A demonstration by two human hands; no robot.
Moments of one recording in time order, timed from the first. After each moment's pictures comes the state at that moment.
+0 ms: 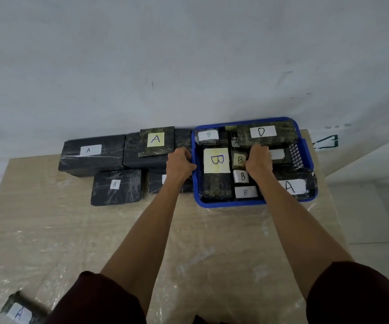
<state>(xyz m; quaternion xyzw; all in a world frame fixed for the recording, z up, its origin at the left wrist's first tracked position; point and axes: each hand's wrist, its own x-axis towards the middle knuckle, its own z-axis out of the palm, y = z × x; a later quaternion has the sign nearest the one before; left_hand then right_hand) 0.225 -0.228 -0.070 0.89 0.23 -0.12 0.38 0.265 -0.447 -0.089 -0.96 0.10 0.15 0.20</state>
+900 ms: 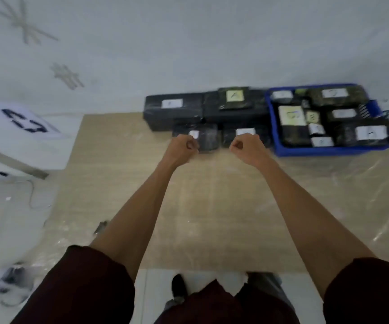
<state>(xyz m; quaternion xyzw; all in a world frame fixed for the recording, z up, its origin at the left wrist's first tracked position) 0.029 0.016 -0.041 0.91 0.12 -0.10 0.39 0.073 -0.210 -0.053 -0.94 -0.09 0.12 0.31</state>
